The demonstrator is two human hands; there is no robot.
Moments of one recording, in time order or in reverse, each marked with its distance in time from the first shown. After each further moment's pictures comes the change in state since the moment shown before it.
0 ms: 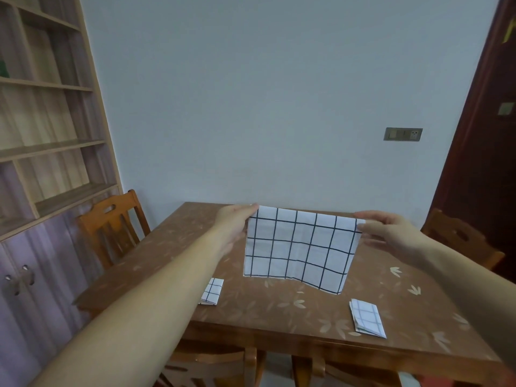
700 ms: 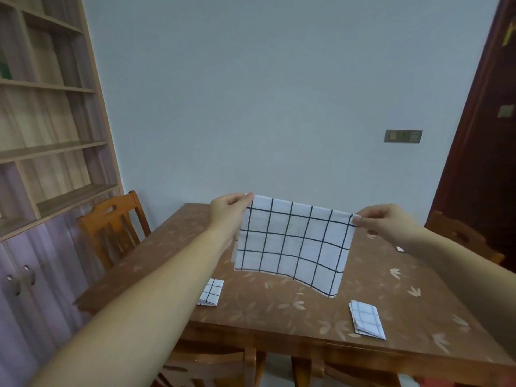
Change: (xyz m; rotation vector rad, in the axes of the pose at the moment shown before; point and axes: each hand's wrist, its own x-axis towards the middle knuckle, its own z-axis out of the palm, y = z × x) left_hand 0.003 0.010 -0.002 0.053 0.181 0.196; right_hand -0.005 -0.027 0.004 -0.336 0.061 -0.148
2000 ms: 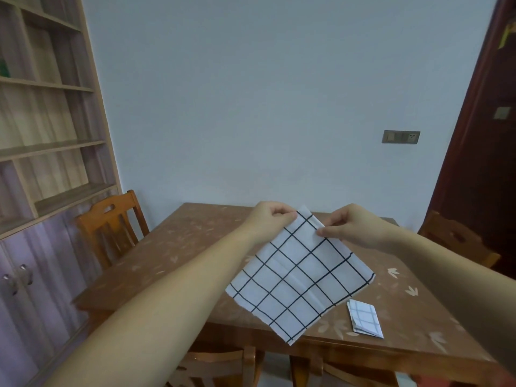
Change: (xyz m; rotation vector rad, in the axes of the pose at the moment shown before) left_hand -0.039 0.009 0.040 0.294 -0.444 0.083; right_hand -0.020 -0.051 0.034 -0.216 -0.255 -0.120
